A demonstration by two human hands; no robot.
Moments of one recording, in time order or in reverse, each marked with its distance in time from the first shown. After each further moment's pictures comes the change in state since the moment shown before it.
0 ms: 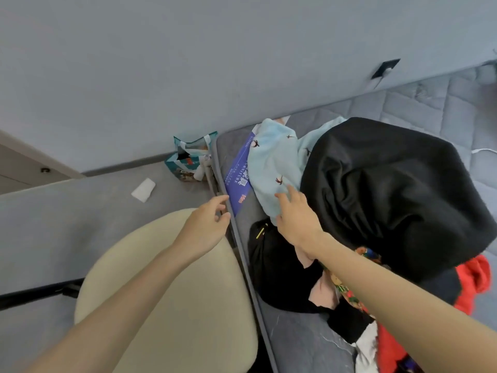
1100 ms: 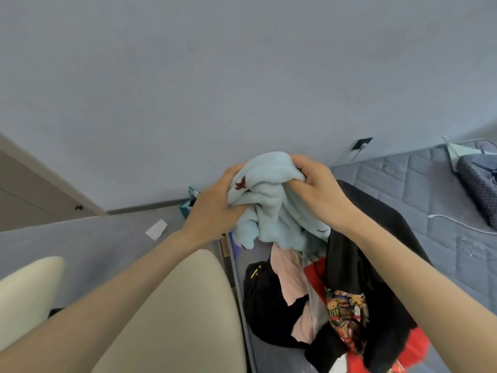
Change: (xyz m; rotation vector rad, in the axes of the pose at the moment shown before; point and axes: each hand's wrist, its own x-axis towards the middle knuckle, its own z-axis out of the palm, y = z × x) left_hand -0.055 0.164 -0.117 -0.049 0.332 0.514; right_hand -0.089 -0.068 -0.278 0.703 0.299 -0.454
